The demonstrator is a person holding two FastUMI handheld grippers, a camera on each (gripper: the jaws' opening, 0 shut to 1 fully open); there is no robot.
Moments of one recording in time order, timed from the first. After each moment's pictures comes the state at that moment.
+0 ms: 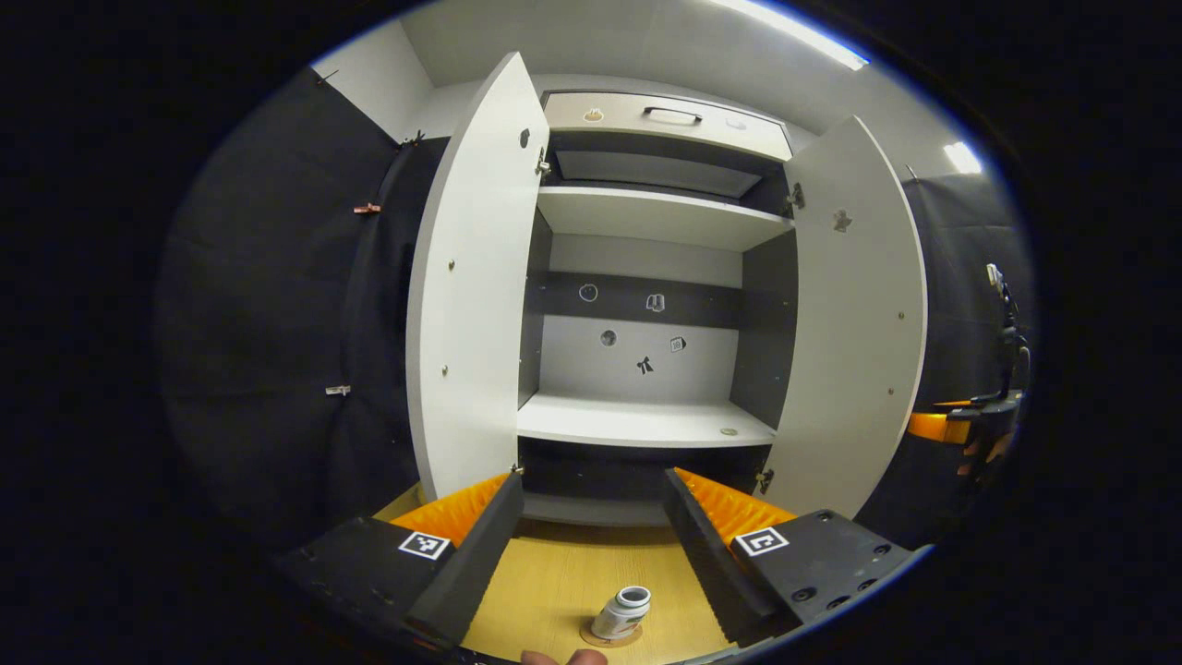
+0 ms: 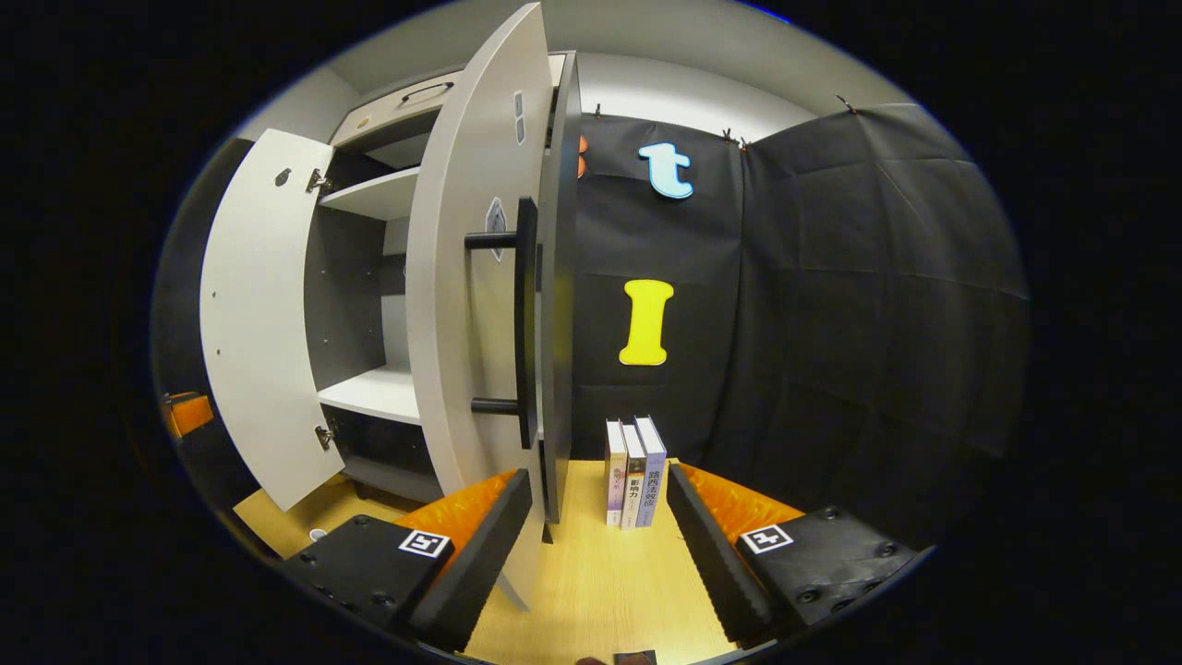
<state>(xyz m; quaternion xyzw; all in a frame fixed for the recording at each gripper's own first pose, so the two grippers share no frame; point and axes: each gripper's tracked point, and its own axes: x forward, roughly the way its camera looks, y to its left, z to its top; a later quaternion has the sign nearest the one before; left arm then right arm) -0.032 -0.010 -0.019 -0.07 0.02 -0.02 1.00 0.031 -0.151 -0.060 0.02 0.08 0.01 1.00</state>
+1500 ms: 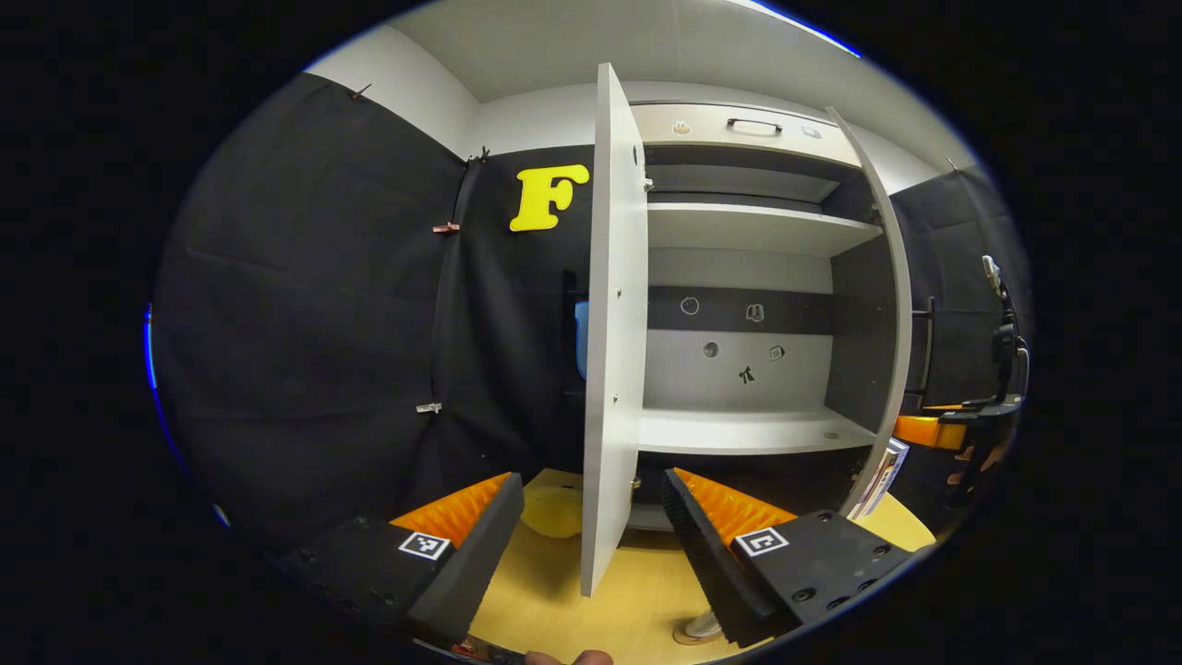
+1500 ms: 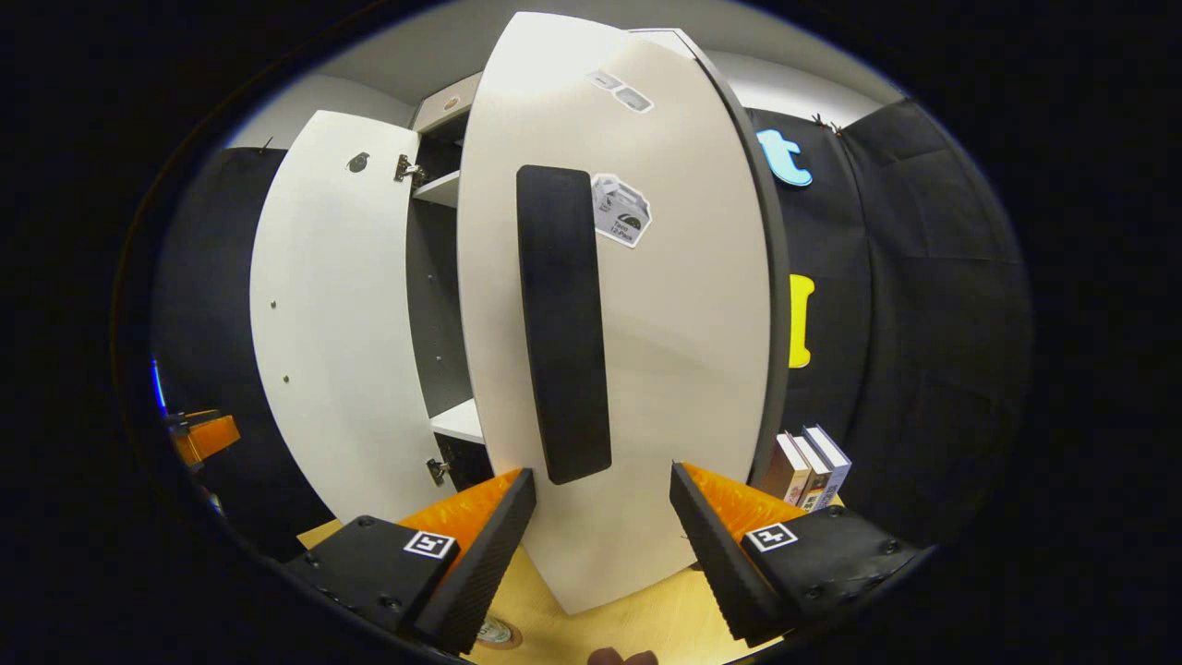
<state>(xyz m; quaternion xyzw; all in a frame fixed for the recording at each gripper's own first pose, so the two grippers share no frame) -0.041 0.120 -0.027 -0.06 0.02 0.10 0.99 0.095 0.061 -0.060 0.07 0.08 0.16 0.98</state>
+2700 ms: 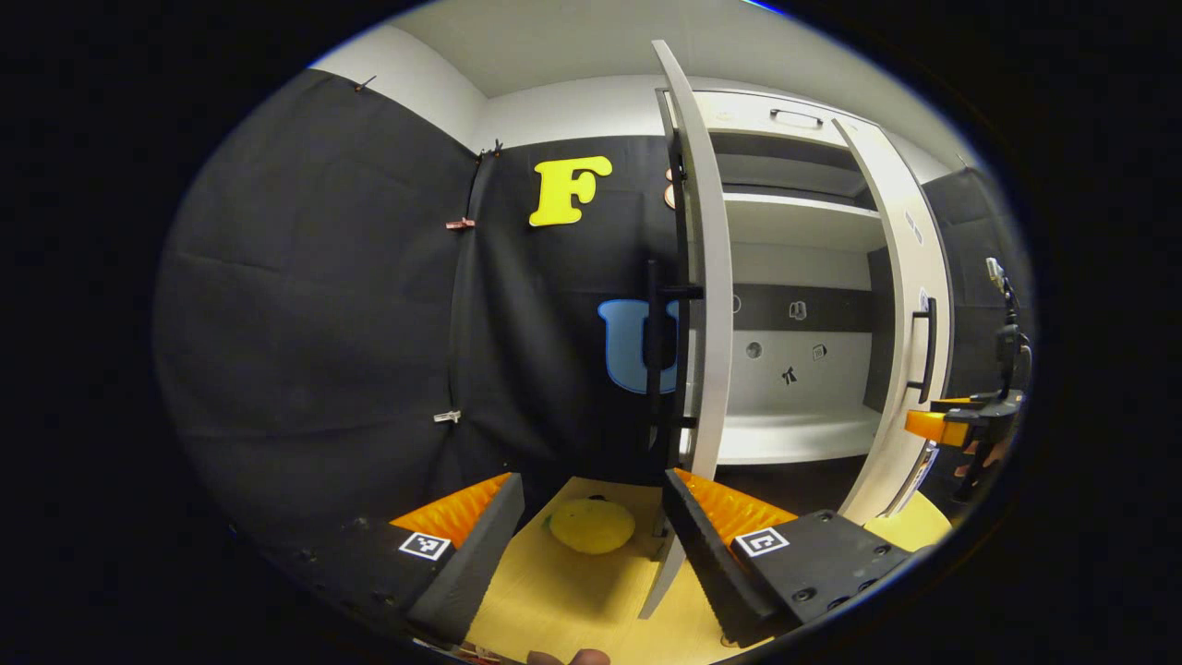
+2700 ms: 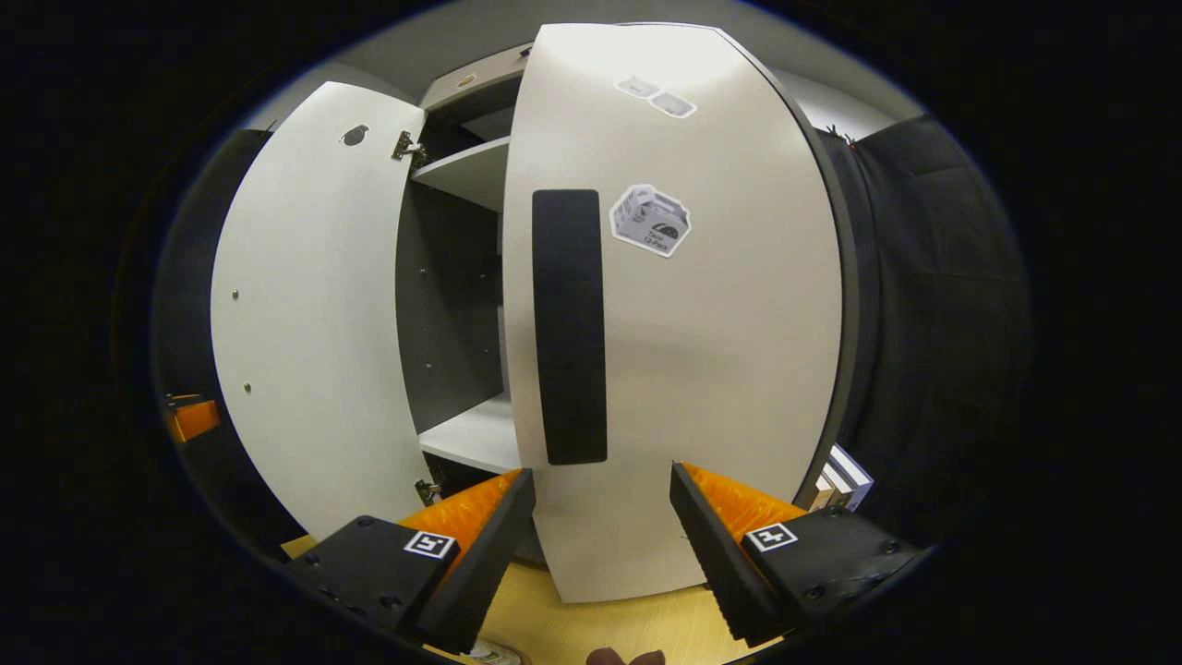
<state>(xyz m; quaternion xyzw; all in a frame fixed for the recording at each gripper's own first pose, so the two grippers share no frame) 0.004 0.197 -0.033 -0.05 0.03 0.10 0.99 0.125 0.099 -0.049 0.05 0.07 0.13 0.99</state>
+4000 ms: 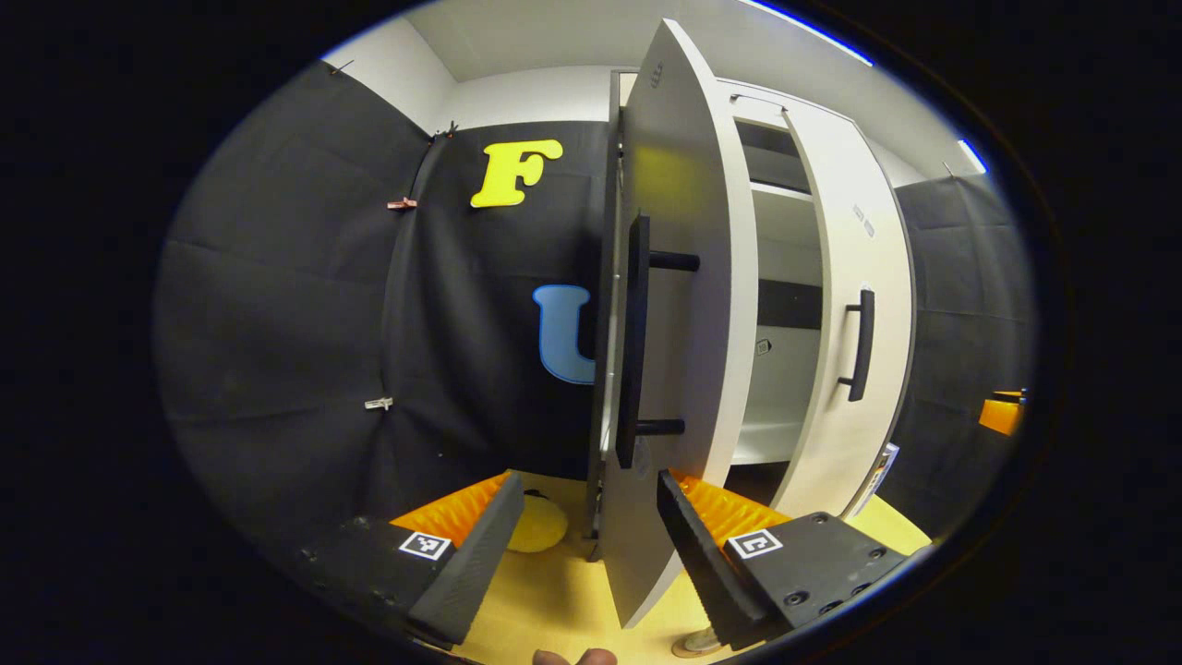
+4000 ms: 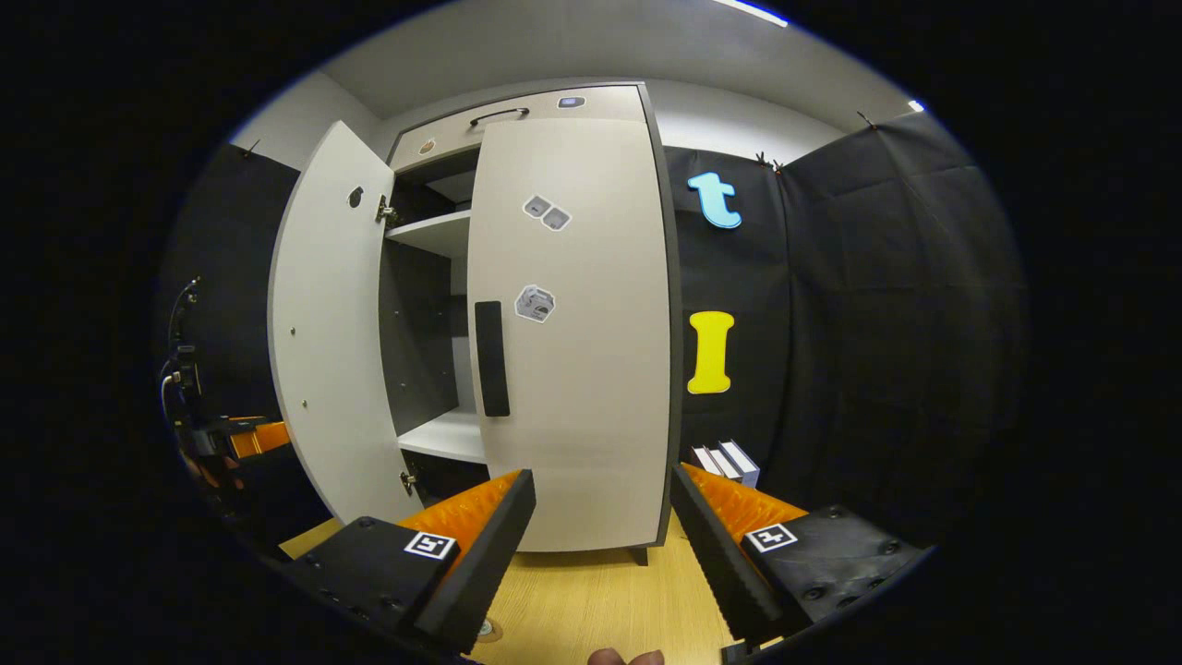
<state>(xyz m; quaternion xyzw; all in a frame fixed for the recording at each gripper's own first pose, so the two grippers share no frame) 0.047 0.116 -0.031 -0.07 0.04 0.02 1.00 0.006 -0.014 -0.014 0.06 0.03 0.05 1.00</state>
